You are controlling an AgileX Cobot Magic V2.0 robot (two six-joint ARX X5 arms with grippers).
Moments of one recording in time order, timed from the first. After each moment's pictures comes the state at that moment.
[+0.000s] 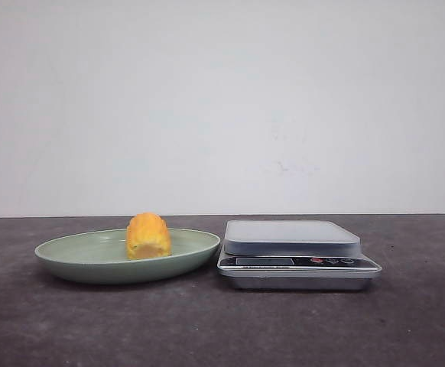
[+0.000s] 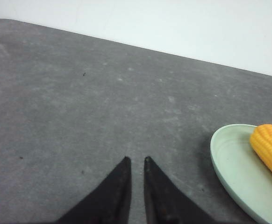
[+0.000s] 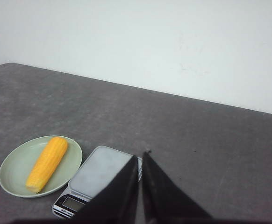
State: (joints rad) left arm -0.02 0.00 0.03 -0.18 -0.05 -0.20; right arm 0.94 0.51 1.16 -0.91 0.55 0.18
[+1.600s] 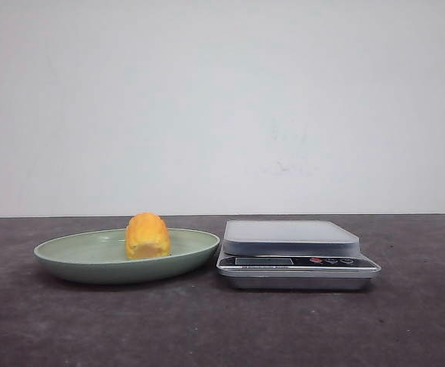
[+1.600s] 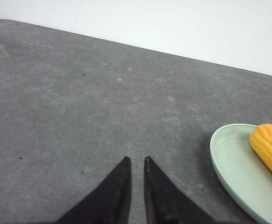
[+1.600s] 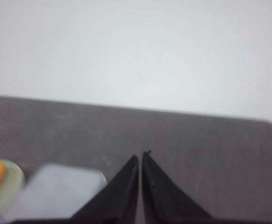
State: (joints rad) left arm -0.02 0.00 0.03 -0.18 -0.05 -0.20; right arm 0.26 0.20 0.46 -0.35 0.11 0.04
